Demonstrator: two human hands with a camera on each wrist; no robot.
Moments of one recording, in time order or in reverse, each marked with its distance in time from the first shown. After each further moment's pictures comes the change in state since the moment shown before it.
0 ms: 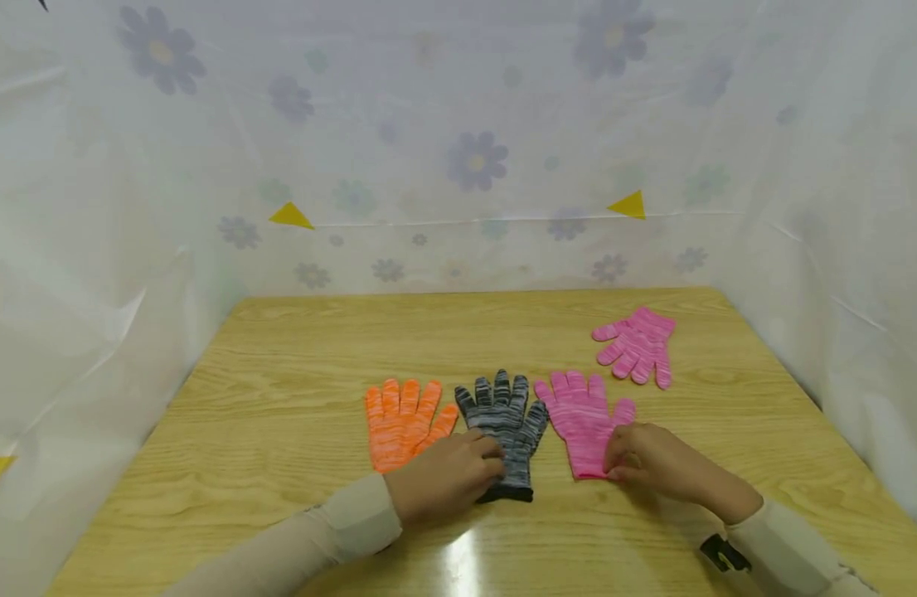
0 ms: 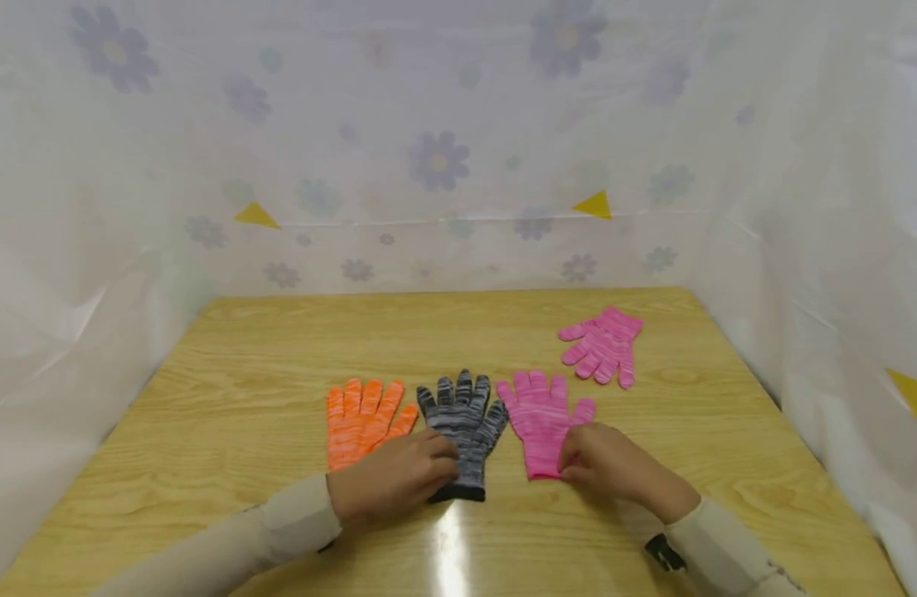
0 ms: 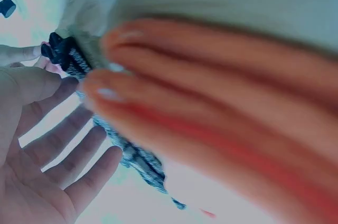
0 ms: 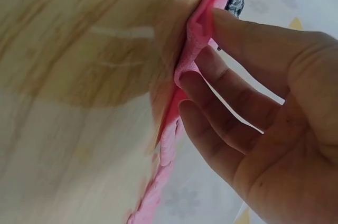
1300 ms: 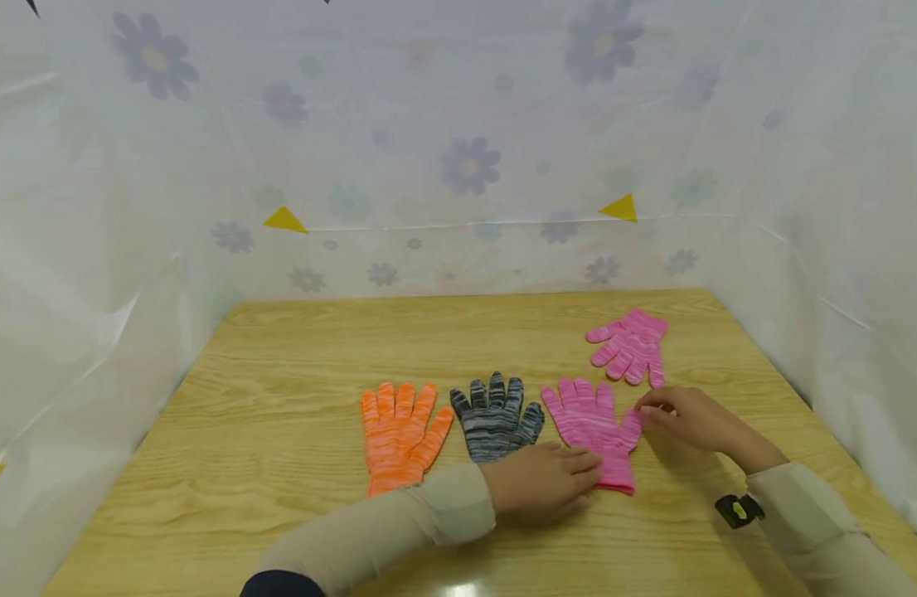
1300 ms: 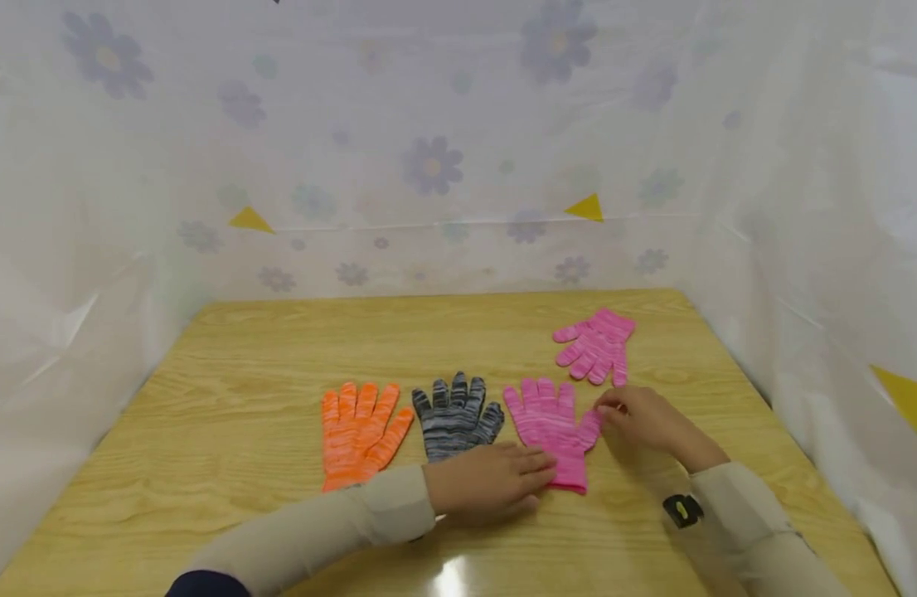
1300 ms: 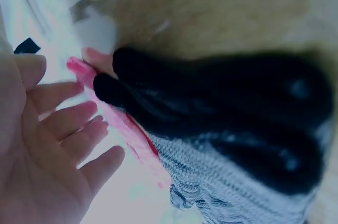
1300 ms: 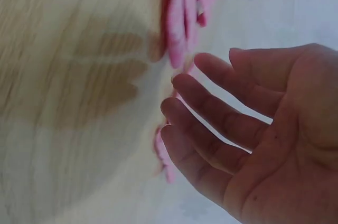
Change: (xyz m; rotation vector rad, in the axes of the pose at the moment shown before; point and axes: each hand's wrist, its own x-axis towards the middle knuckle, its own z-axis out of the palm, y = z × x) left_hand 0.094 0.046 0.013 0.097 -0.400 0.055; right_hand -0.017 0.046 -0.038 0.023 0.081 0.323
